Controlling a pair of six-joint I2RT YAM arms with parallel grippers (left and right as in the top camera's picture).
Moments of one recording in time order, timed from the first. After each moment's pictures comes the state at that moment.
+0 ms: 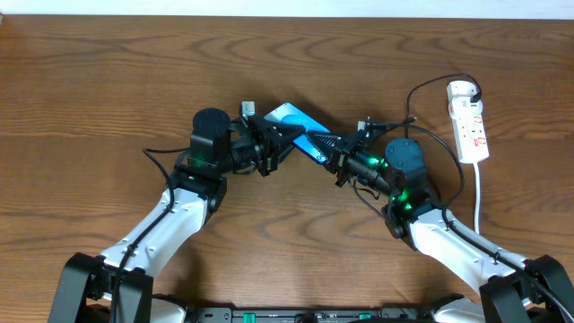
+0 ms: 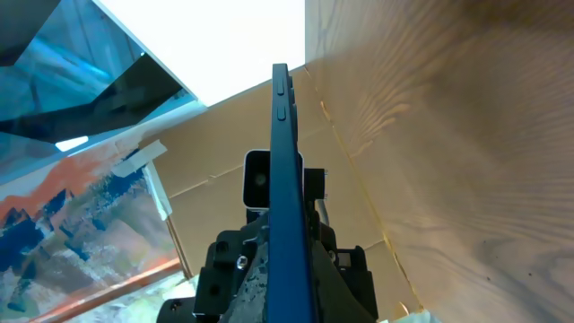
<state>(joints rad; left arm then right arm) -0.32 1.46 0.70 0.45 0.76 -1.69 0.43 1.44 0.54 0.73 -0.55 1.83</state>
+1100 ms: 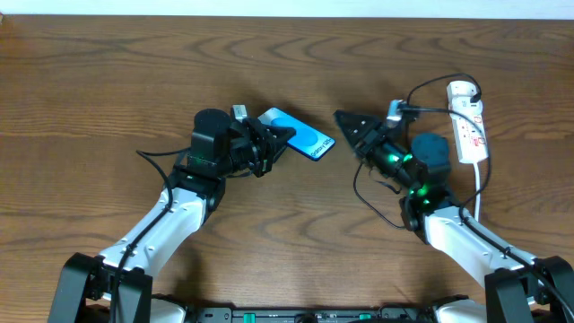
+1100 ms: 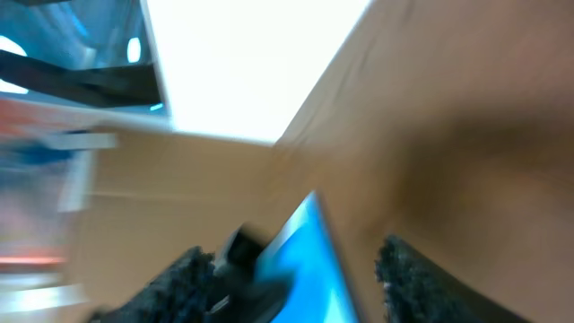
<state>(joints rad) -0.31 1.46 0.70 0.32 0.64 -1.59 0.26 1.44 0.52 0.76 -0.48 1.20</state>
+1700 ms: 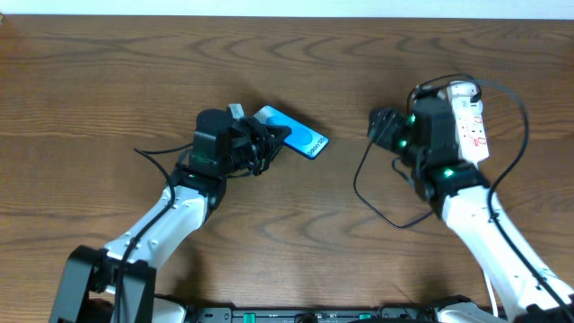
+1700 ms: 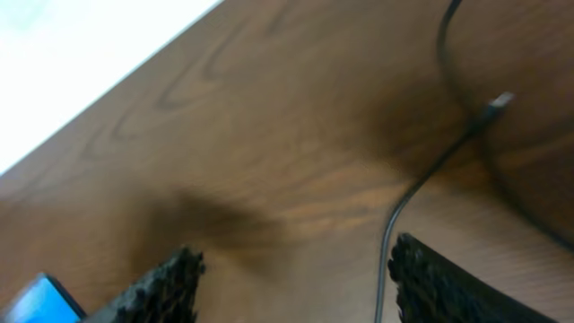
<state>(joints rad) -0.31 1.50 0.70 0.32 0.57 -1.52 0.24 1.35 0.91 -0.26 0.02 0.67</state>
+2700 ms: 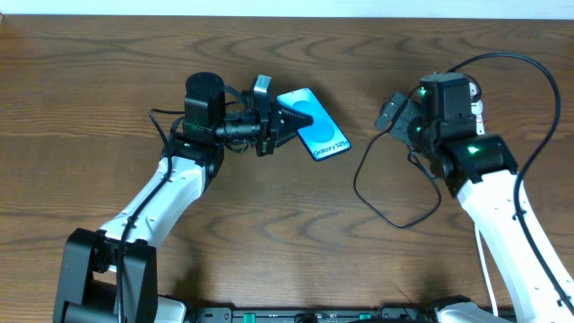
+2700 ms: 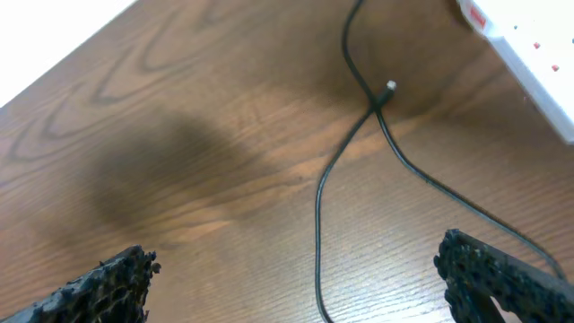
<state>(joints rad) -0.26 1.59 0.93 0.33 1.16 -1.51 0.24 1.37 1.18 -0.70 0.11 0.71</state>
